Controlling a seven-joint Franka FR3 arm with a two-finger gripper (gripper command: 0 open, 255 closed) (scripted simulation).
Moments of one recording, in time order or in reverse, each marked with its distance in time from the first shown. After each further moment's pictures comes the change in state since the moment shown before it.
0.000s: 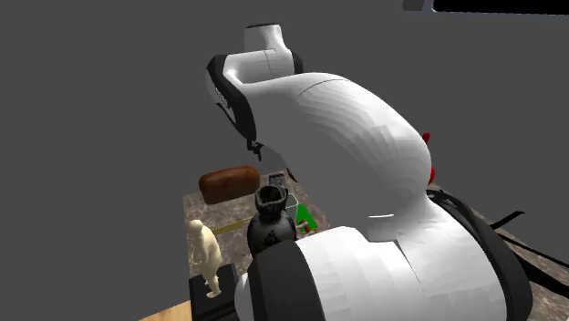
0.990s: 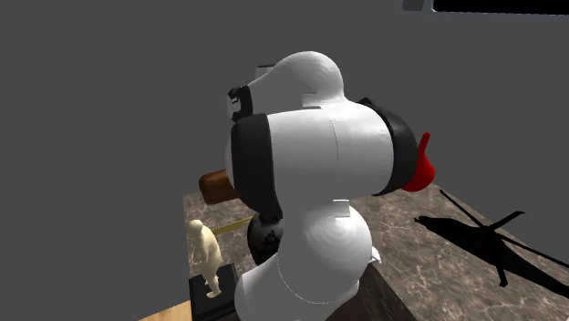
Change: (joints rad) arm -0.008 0.452 -0.072 0.080 0.026 0.317 -0.019
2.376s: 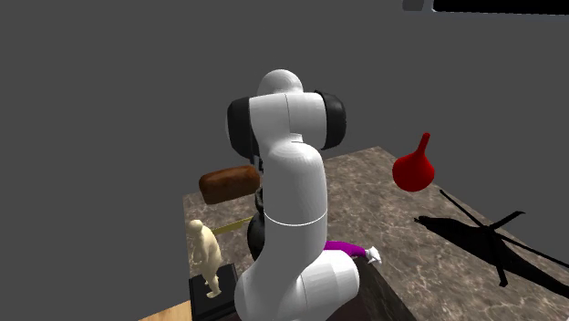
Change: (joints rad) arm -0.021 0.525 -0.036 0.213 0.106 0.254 -0.069
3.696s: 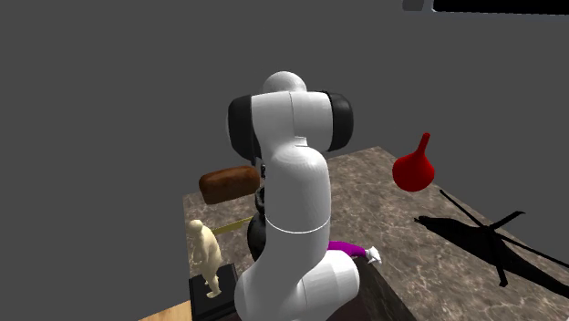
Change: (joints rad) arm -0.007 -0.068 -0.003 -0.162 0.011 0.157 -0.025
